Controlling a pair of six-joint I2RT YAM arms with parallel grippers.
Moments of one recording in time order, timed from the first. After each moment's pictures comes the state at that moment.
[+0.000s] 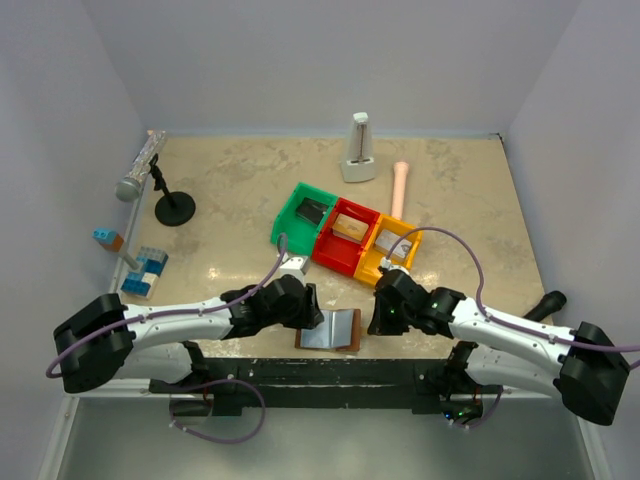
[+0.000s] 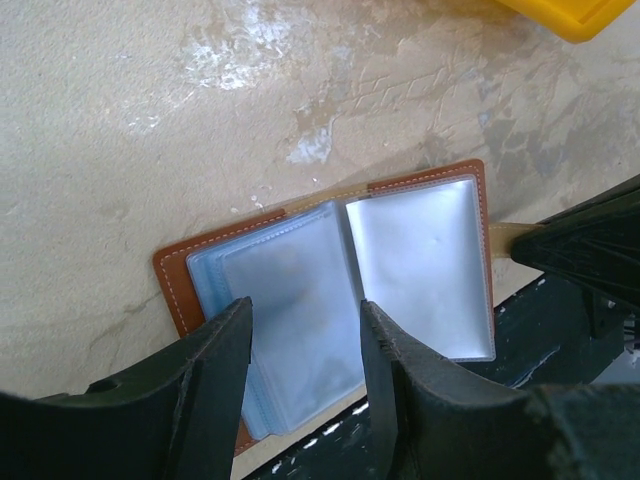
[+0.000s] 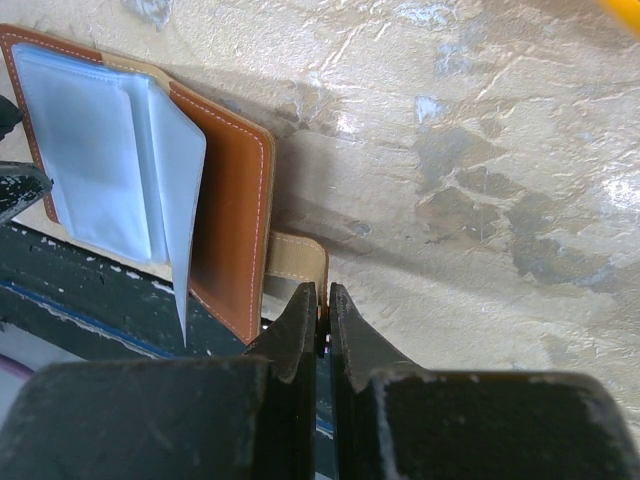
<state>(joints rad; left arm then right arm) -1.08 1.22 0.51 -0.07 -0.14 -0.88 0.93 1.01 0.49 -0.53 0.01 0.89</state>
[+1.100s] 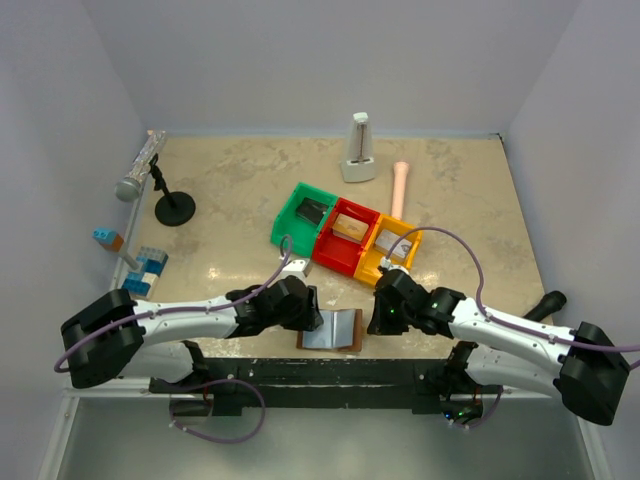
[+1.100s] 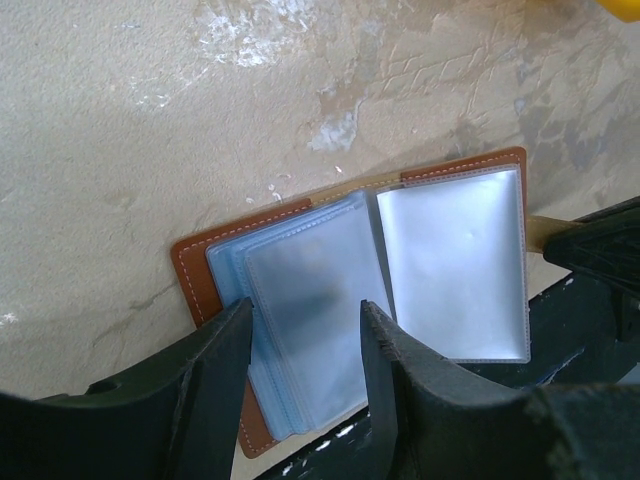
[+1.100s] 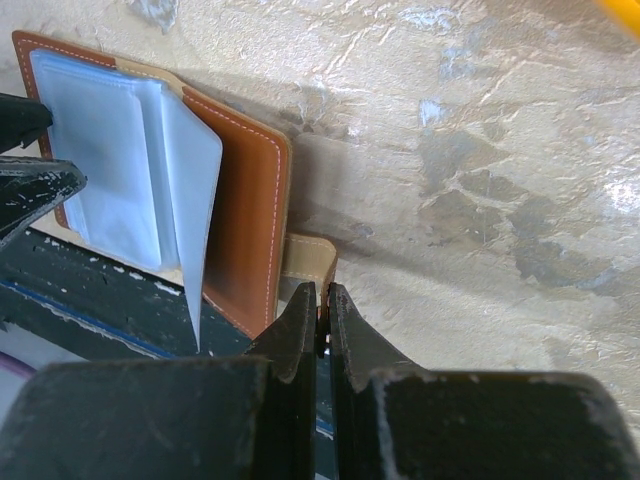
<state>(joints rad) -1.08 1.28 0.51 -0.08 -0.14 -0.89 0.93 1.01 0.49 -0.52 0.01 0.89</state>
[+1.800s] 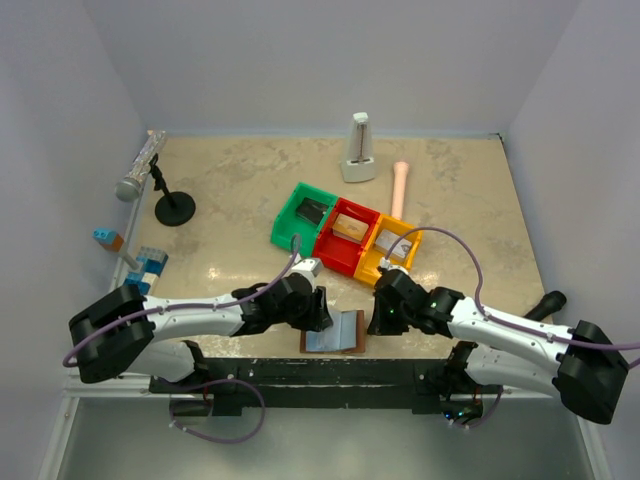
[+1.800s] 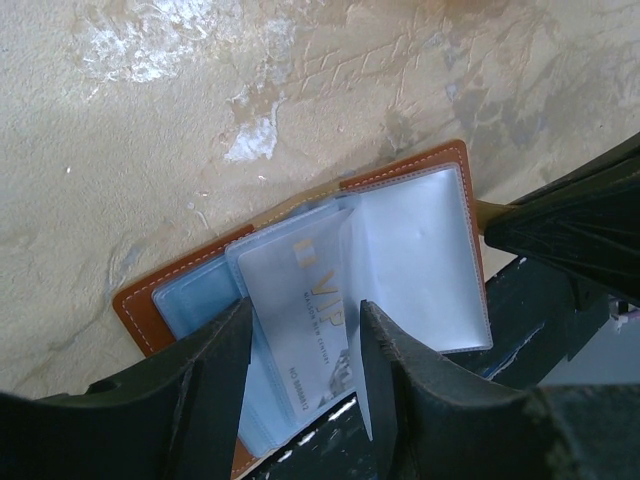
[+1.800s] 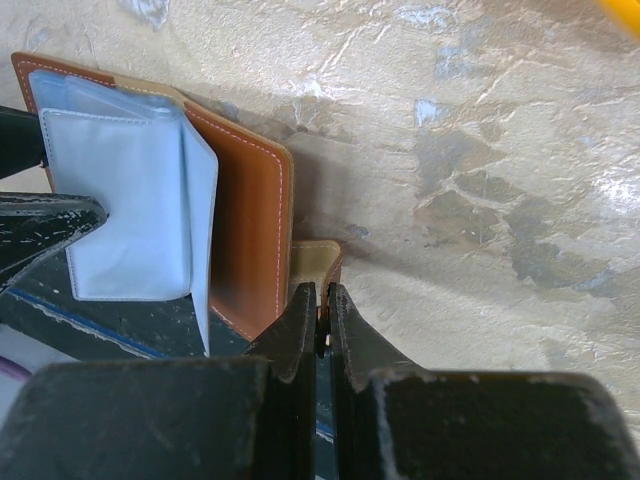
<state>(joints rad) -1.08 1.33 0.54 0.01 -0.04 -0.85 0.93 1.02 0.49 -0.52 0.01 0.89</state>
